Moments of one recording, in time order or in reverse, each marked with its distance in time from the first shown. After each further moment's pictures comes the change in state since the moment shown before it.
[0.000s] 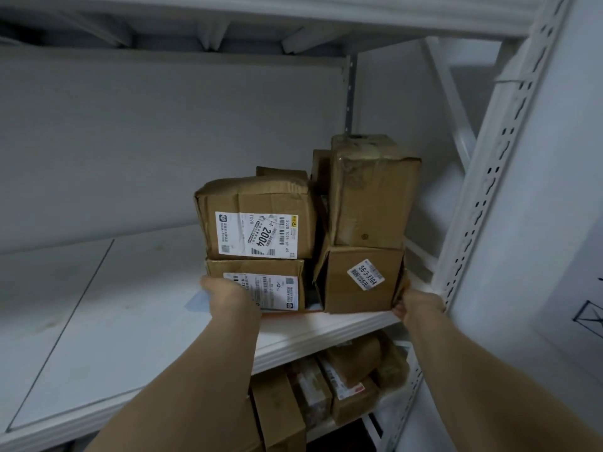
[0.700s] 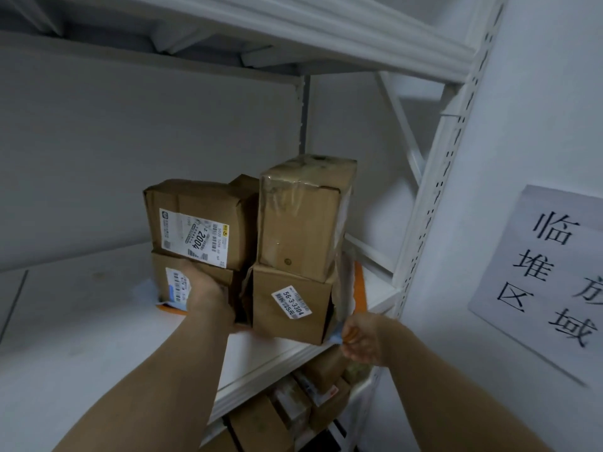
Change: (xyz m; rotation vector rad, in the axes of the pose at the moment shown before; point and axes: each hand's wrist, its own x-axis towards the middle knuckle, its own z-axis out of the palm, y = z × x) left_hand 0.022 0.033 0.016 0.157 -0.334 -0.164; right_hand -0.080 0.034 0.004 -0.445 -0.329 0.137
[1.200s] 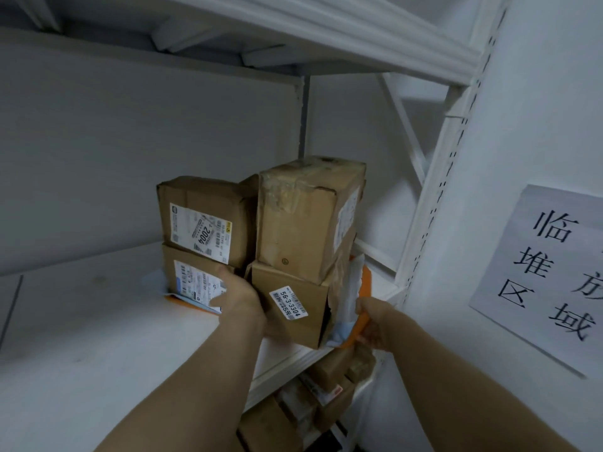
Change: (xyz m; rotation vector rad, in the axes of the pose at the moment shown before) left_hand 0.026 -0.024 0.007 0.236 0.053 0.044; right_hand 0.012 -0.017 0.006 0.039 0.134 -0.066
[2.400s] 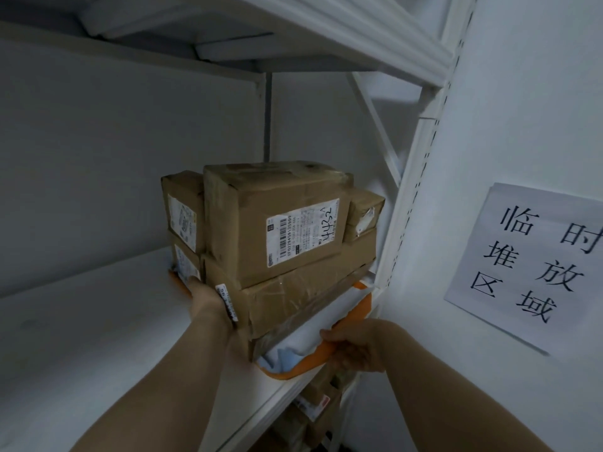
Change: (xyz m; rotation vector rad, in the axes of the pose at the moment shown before) left_hand 0.081 0.018 0.032 -0.114 -0.324 0.014; right_hand -0.025 -0.007 0.012 -0.103 -0.164 0.105
